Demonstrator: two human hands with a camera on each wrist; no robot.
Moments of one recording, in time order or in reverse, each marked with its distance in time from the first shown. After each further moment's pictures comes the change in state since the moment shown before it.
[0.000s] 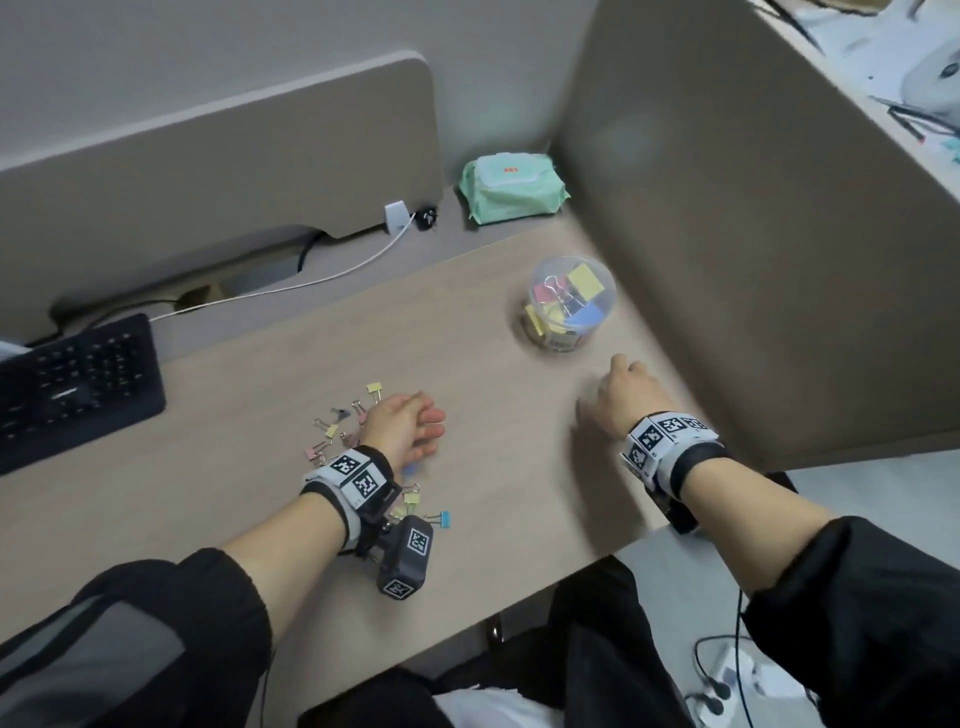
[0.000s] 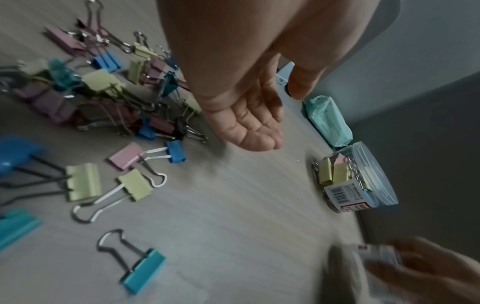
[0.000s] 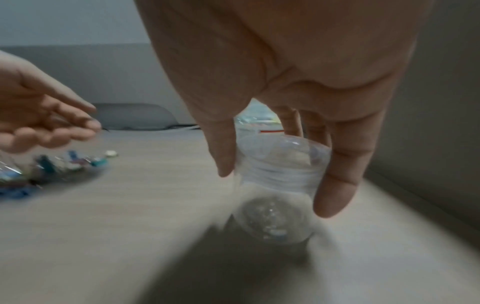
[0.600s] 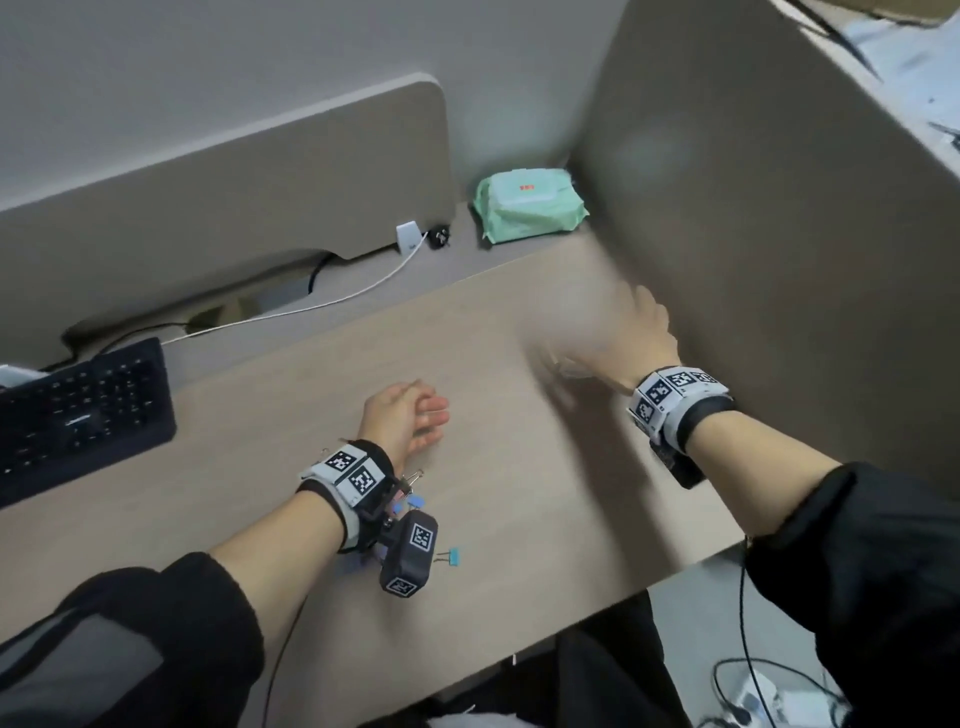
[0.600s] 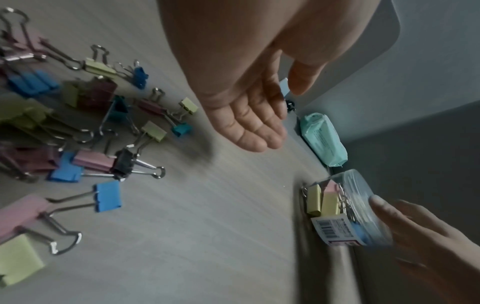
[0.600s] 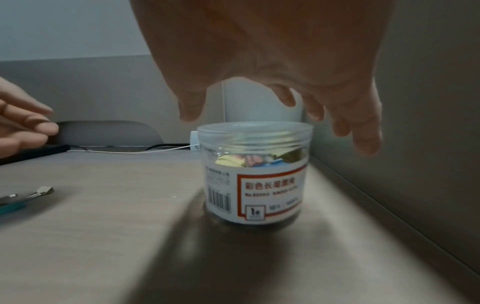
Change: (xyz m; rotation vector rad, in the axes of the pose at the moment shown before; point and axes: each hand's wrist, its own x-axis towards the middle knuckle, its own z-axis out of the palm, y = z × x) left_hand 0.021 0.049 0.005 -0.081 0.060 0.034; right_hand 0.071 -0.039 -0.048 0.125 0.244 -0.184
